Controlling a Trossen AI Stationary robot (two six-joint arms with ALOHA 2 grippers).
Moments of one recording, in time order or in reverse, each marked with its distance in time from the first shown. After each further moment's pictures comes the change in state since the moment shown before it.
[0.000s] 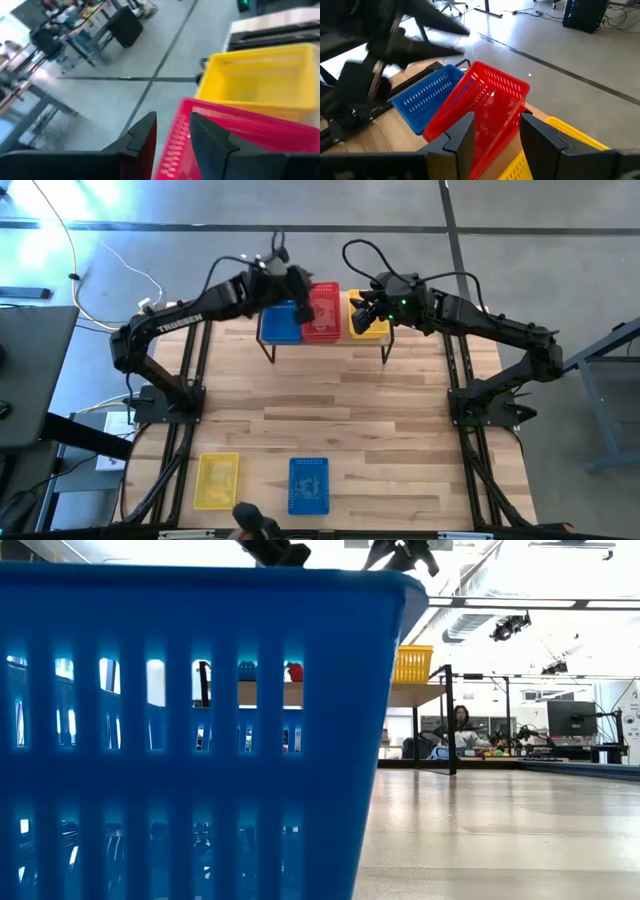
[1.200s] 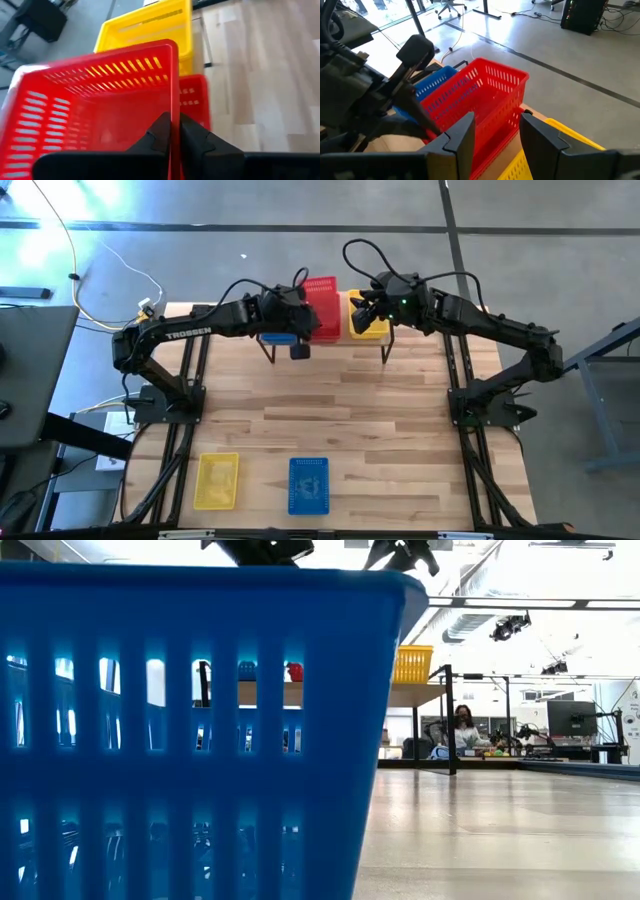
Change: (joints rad) left arm -0.093 0.006 -0.152 -0.077 0.211 0.022; right arm -0.001 0.000 0.000 0.004 0.008 -0.007
